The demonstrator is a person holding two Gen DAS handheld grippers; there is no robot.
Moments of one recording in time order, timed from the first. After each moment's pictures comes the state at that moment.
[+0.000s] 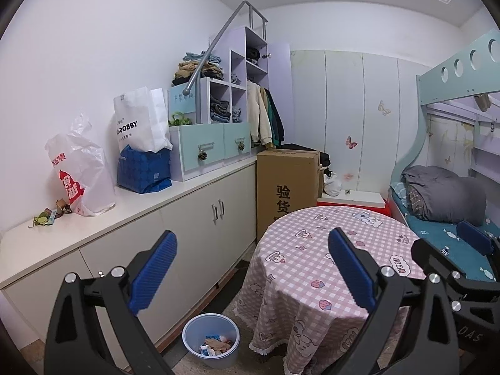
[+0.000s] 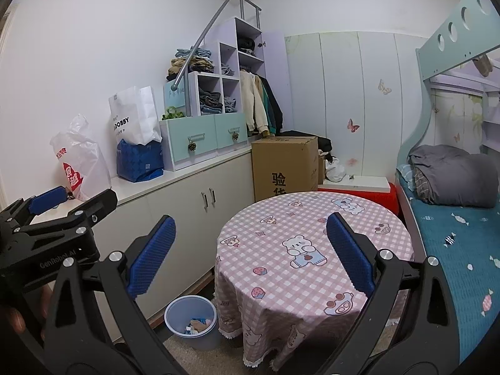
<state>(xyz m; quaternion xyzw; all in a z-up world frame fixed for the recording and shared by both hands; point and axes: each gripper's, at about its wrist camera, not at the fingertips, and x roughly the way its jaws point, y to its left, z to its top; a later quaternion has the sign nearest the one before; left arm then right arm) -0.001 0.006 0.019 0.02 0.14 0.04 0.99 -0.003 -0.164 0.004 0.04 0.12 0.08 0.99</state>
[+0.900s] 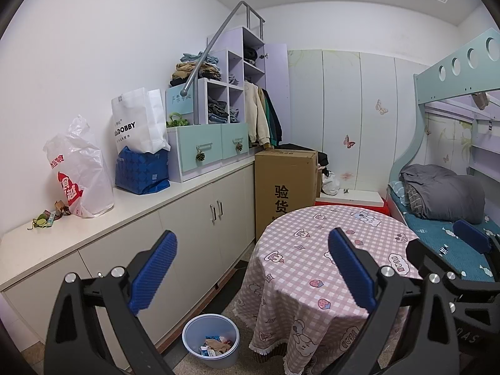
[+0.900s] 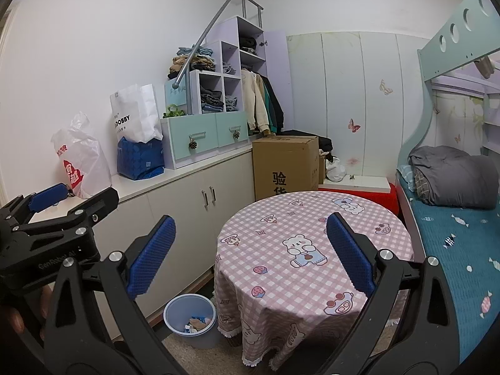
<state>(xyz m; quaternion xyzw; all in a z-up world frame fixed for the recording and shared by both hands) -0.002 0.006 0.020 0.02 0.14 0.04 0.99 -0.005 -0.162 0.003 0.04 0.12 0.08 0.99</state>
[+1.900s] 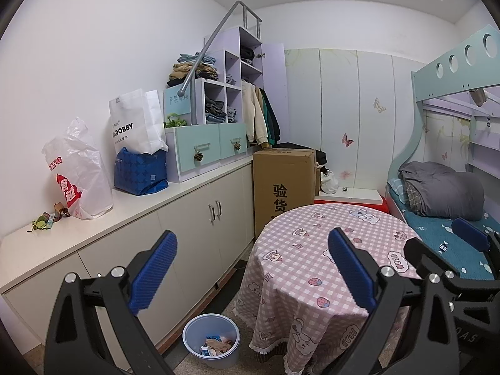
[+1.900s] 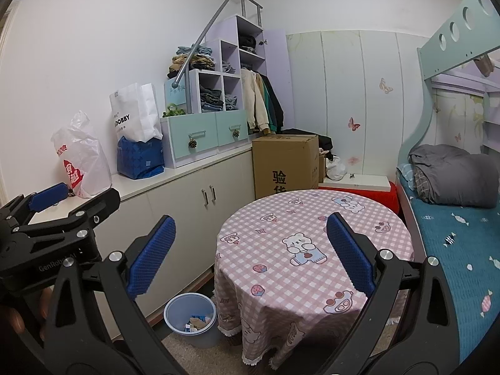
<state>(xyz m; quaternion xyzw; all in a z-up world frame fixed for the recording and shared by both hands) -0.001 0.006 0.023 0.02 0.14 0.03 0.99 -0.005 -0.167 0.000 0.04 0.12 0.08 0.99</state>
